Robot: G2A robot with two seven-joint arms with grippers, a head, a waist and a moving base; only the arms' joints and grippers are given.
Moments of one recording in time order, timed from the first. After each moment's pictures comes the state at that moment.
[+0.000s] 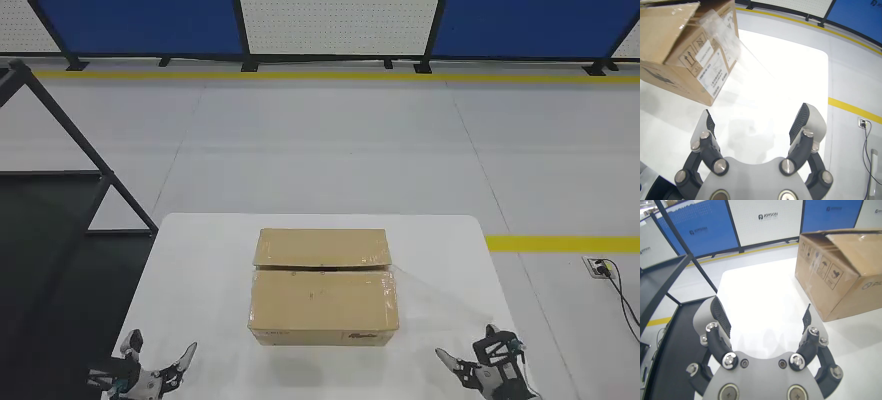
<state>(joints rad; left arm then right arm) 1.80 -1.14 -1.76 -1.87 1.34 -0.17 0.30 -1.69 -1.14 1.66 -2.04 -1.16 -0.27 0.35</state>
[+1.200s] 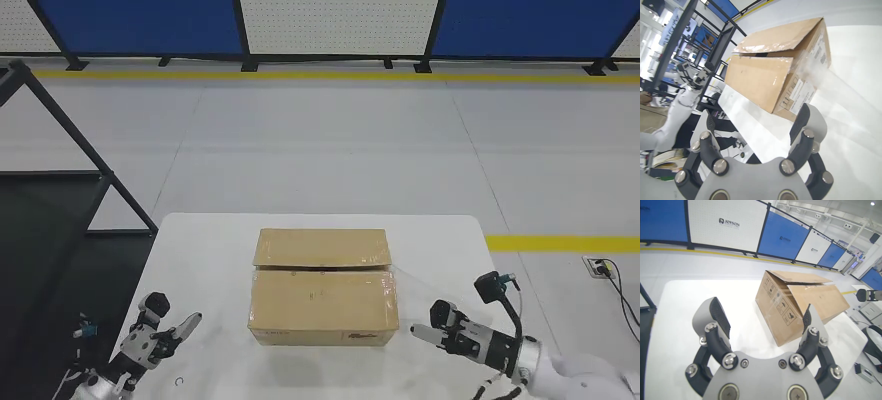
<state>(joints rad) 1.55 -1.11 -1.80 -1.78 0.73 -0.60 -0.14 -1.30 -1.10 1.65 -1.94 -0.15 -0.26 1.03</state>
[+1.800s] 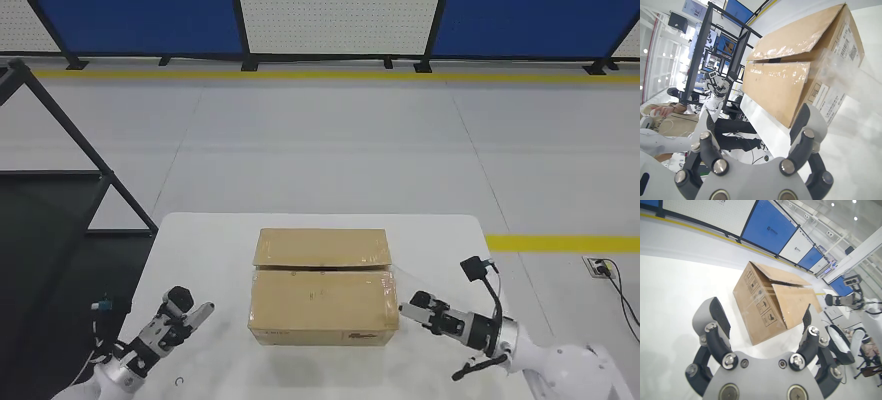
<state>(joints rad) 1.42 -1.10 -1.75 -1.74 0.33 -0.56 -0.47 -1.15 -1.11 1.51 -1.77 0.01 -0.19 0.99</state>
